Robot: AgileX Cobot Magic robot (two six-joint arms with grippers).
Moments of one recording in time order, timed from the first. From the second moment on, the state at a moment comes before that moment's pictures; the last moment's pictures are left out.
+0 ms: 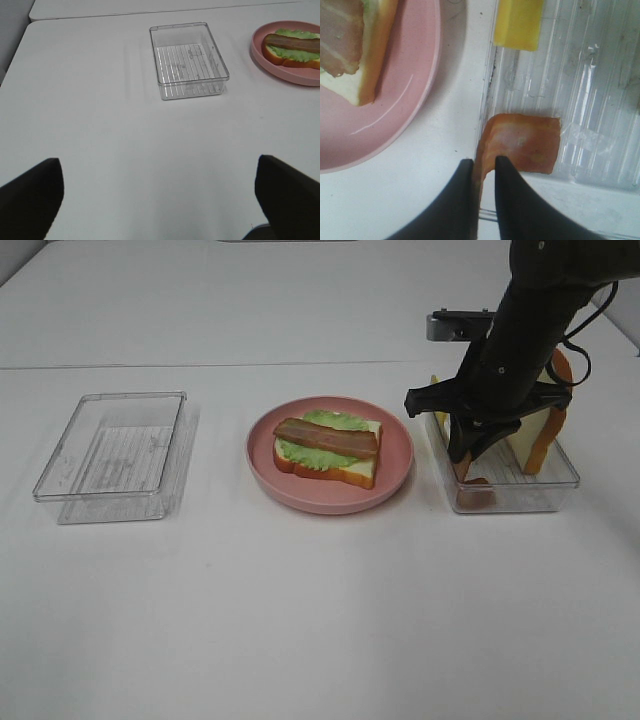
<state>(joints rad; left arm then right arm) 0.04 -0.01 -0.52 -0.10 1.08 0.08 0.26 2.03 -1.42 0.10 0.93 0.06</state>
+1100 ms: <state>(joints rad) 0.04 -0.01 -0.52 -0.09 1.08 0.08 0.26 1.92 -1.71 0.49 0.97 0.03</state>
